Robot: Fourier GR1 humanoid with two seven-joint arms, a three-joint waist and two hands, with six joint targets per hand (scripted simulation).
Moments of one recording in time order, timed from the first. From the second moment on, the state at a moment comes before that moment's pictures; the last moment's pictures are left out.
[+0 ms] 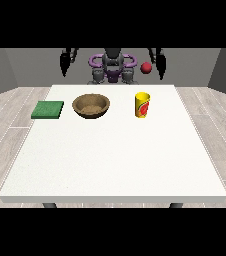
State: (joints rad) left arm 0.00 0.11 0.03 -1.58 -0.01 0.00 0.00; right arm -0.02 -0.10 -0.01 -1.59 0.00 -0.02 -0.03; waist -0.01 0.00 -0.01
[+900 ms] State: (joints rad) left arm 0.05 0.02 -0.08 -1.81 0.11 0.01 0.00; right arm 0.02 -0.09 -0.08 -1.66 -0.12 0.03 -0.05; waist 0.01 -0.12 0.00
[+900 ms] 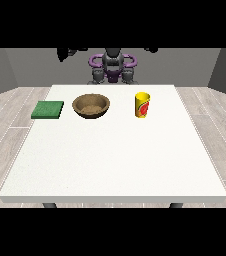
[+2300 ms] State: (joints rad) left arm -0.43 0.15 0.19 -1.11 0.01 0.05 -0.50; right arm -0.28 -0.23 -0.22 -1.32 -0.19 0.22 -0.33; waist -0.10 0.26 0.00
